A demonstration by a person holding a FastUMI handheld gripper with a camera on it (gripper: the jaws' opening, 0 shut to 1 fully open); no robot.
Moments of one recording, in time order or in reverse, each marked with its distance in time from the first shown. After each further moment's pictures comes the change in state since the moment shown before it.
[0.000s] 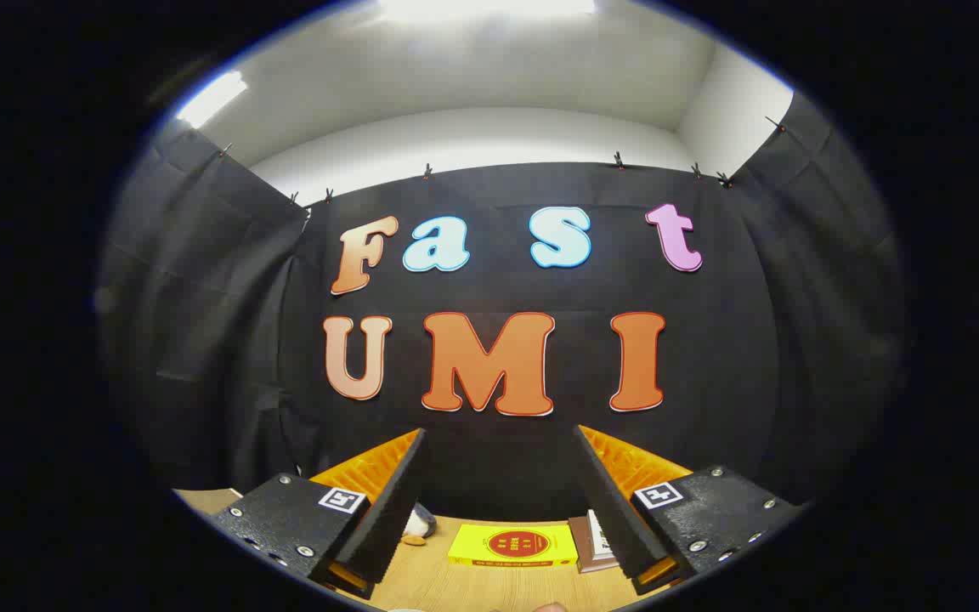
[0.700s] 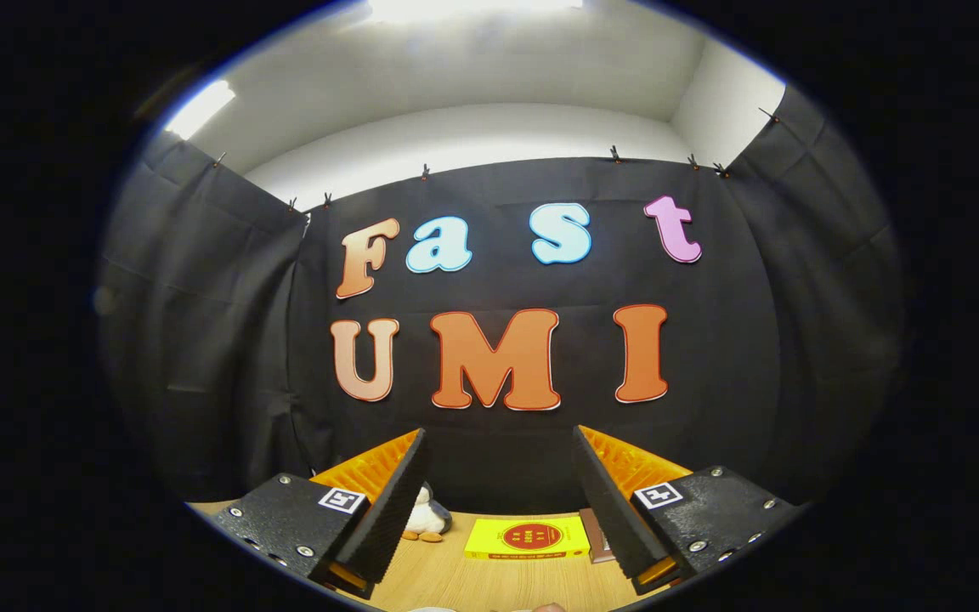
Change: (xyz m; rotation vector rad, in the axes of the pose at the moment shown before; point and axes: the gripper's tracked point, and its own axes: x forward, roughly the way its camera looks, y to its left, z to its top) arm -0.013 0.008 0.009 0.051 0.031 0.015
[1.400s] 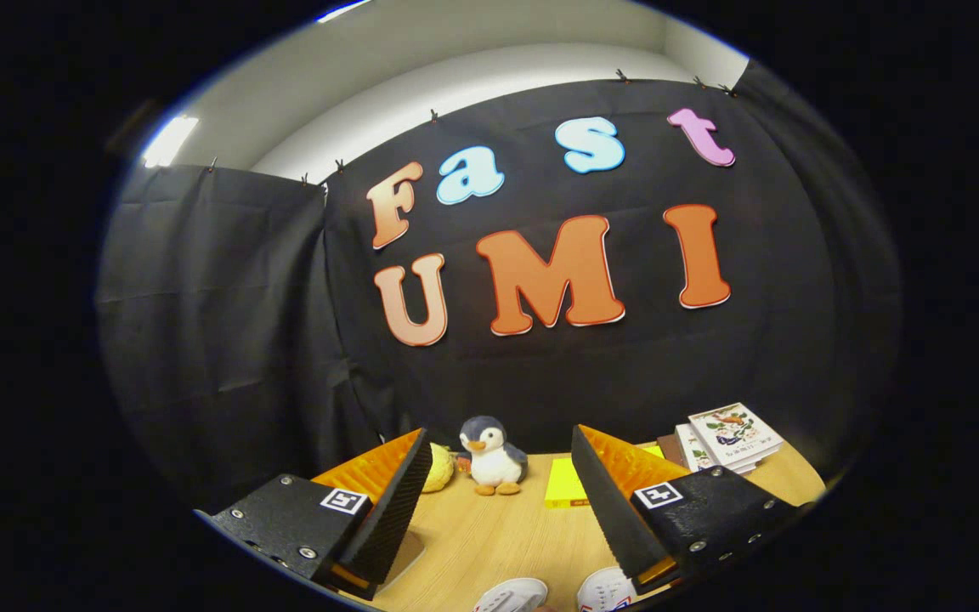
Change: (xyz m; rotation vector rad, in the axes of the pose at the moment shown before) arm -0.007 0.085 -0.107 0.144 0.314 0.191
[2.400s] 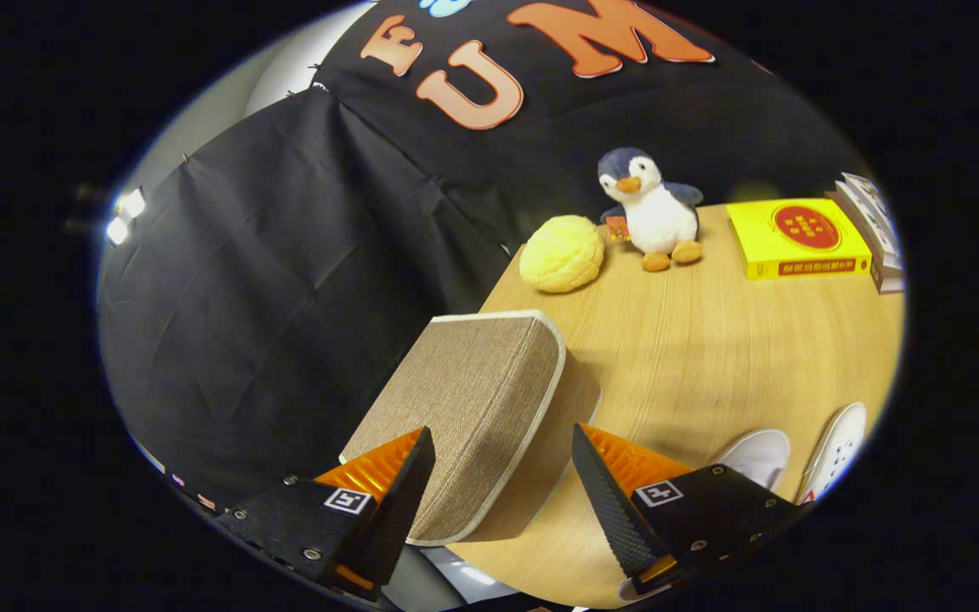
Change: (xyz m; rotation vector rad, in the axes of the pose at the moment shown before) arm 0.004 0.171 -0.233 0.321 0.744 0.406
